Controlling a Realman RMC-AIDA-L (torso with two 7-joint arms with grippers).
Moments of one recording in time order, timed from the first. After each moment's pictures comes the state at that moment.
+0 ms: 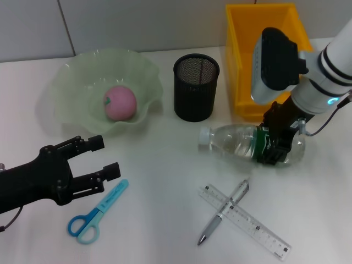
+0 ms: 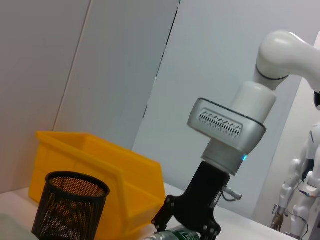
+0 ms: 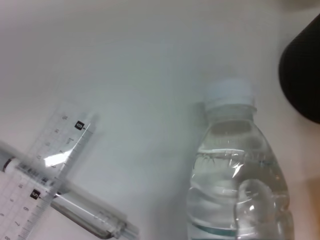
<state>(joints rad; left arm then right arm) -0.34 -2.05 0.89 0.61 1.65 1.70 -1.30 0.85 2.07 -1.17 -0.88 -2.79 -1.43 1.86</state>
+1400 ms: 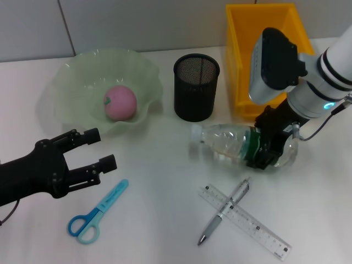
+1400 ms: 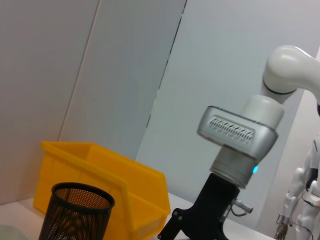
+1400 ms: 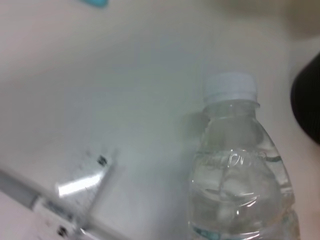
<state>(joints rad) -0.35 -2.05 0.85 0.61 1.65 1.71 -1.31 0.81 2.08 -1.17 -0.93 -2.70 -1.45 1.87</state>
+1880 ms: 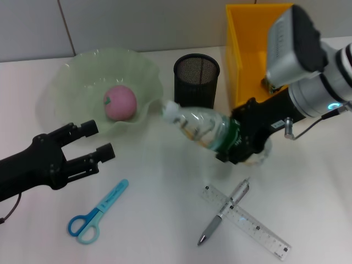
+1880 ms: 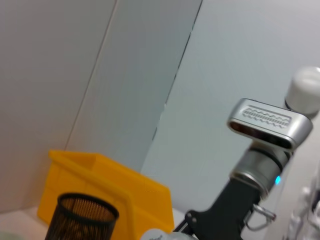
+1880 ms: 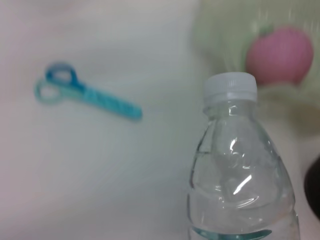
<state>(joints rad) -0.35 -2.06 0.82 0.59 1.63 1.71 -1.33 0.67 2.07 -1.14 -1.10 -2.39 -1.50 1.83</state>
